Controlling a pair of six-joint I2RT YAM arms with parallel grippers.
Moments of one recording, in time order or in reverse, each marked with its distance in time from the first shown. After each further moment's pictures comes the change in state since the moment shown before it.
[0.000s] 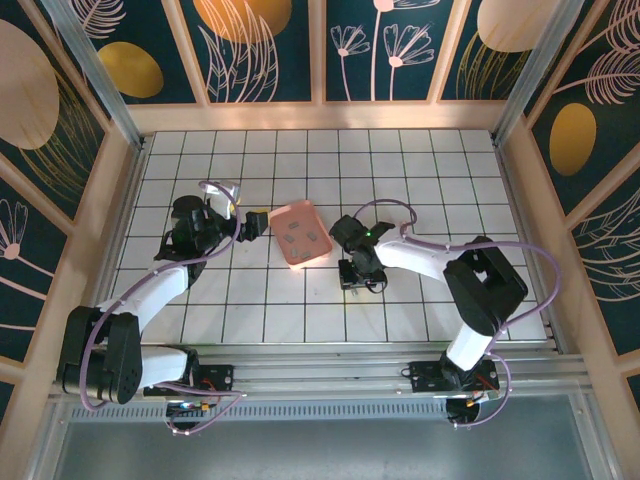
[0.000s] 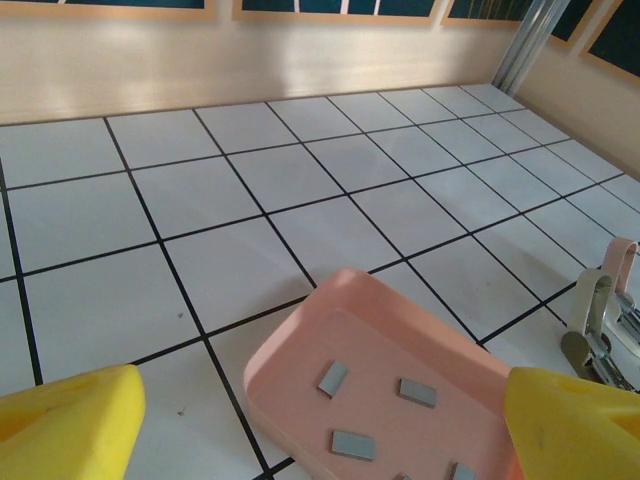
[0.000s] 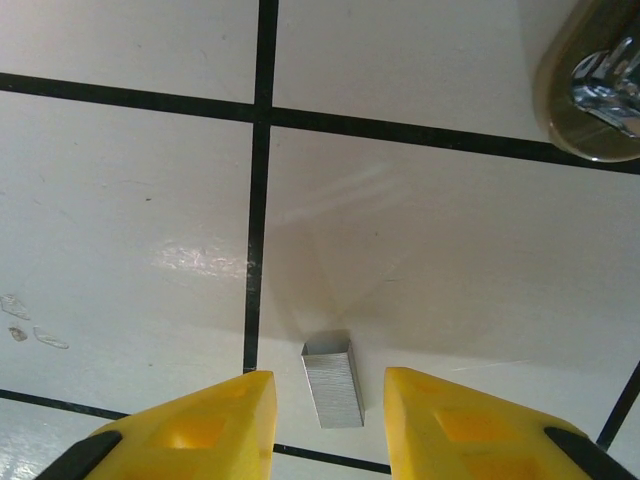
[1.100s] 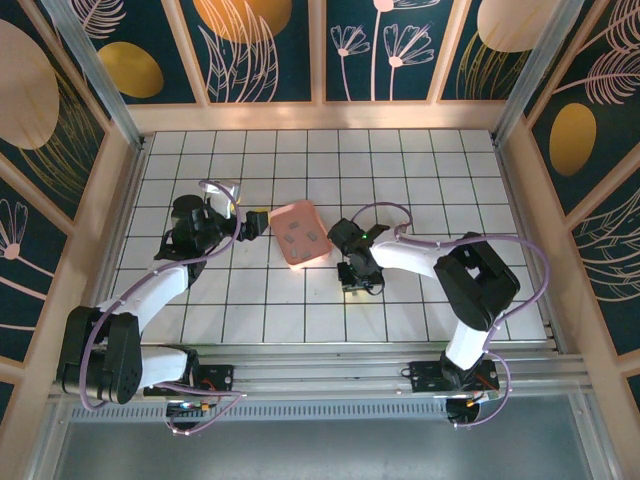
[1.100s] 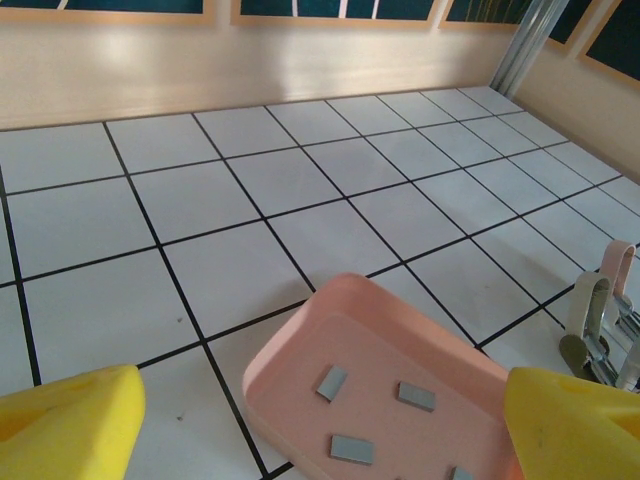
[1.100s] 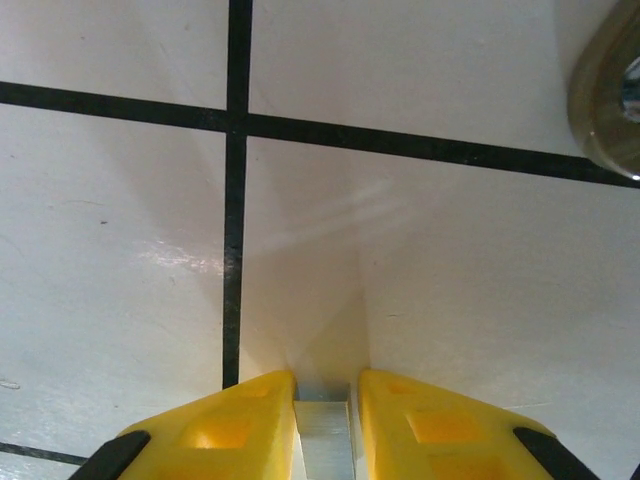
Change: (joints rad) left arm -0.003 0.000 0.005 0.000 0.000 0.000; right arm 0.004 0.047 -0.014 0.039 0.012 0.001
